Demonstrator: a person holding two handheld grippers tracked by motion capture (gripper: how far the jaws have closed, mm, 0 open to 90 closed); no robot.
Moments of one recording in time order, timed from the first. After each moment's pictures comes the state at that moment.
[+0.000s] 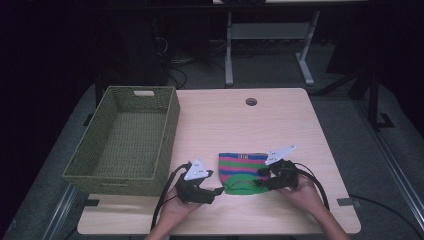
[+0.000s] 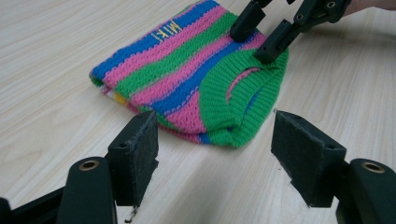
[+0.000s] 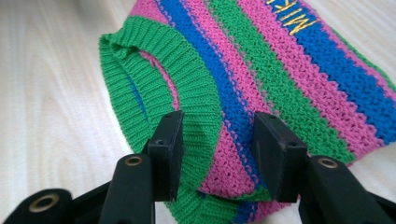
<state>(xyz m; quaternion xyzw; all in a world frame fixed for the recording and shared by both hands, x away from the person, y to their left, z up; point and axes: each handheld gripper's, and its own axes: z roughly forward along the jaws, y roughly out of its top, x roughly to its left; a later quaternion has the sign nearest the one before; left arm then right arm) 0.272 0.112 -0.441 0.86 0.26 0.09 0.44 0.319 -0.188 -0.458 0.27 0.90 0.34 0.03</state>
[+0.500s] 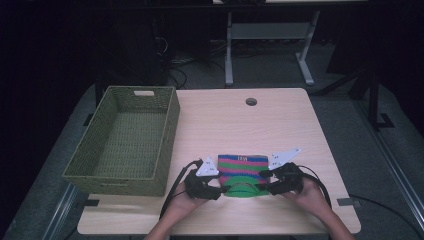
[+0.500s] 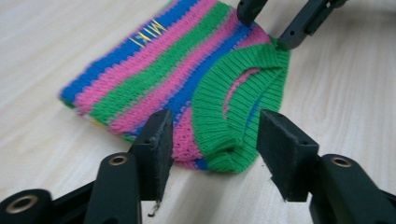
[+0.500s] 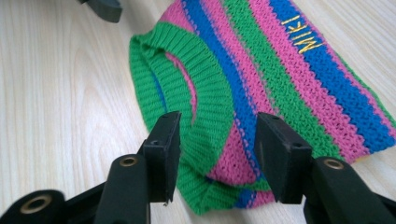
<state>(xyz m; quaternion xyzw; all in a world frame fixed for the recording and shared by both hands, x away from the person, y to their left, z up) 0.288 0.093 -0.446 0.88 0.22 0.07 0.41 0.304 -0.193 -0.444 0.22 0.91 0.35 0.04</state>
